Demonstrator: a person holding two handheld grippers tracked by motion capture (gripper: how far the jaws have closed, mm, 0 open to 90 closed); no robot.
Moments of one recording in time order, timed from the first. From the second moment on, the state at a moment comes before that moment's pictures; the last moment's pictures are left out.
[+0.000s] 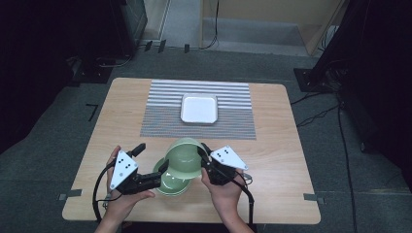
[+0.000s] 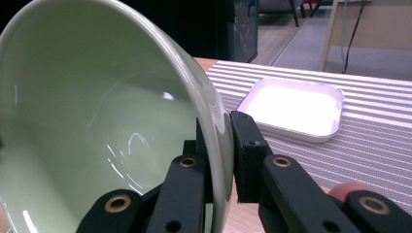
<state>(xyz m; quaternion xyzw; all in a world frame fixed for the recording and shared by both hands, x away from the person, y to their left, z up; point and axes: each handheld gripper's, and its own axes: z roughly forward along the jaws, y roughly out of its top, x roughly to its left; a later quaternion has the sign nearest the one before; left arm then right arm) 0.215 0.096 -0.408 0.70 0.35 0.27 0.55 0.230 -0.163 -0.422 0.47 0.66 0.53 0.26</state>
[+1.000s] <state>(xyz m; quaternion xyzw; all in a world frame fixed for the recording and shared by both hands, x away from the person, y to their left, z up) 0.249 0.169 -0.422 0.66 0.46 0.28 0.53 0.235 -0.181 -0.415 0.48 0.64 0.53 0.28</state>
